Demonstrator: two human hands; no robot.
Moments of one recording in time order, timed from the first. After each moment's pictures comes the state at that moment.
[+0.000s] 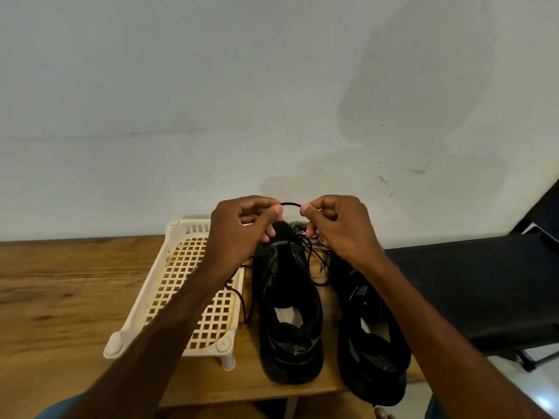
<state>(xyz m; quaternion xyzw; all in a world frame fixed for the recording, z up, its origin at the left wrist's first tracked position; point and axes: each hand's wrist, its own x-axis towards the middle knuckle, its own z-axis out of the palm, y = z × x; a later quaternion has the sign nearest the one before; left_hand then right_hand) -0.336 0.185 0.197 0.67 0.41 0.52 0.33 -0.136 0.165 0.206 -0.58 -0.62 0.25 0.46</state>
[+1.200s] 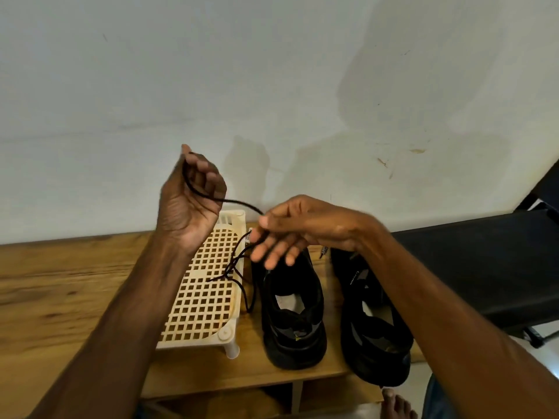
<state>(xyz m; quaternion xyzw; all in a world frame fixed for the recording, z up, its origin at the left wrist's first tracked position) -0.377 0.203 0.232 0.25 0.05 0.59 0.77 -0.147 0.177 0.221 -0.31 -0.66 0.66 0.20</state>
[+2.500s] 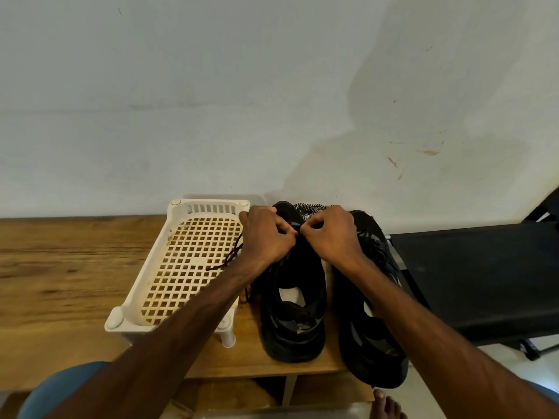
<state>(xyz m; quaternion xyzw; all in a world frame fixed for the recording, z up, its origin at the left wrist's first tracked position) -0.293 0.193 0.145 0.70 0.61 0.30 0.19 -0.152 0.171 0.158 -0.71 -0.60 0.19 0.32</state>
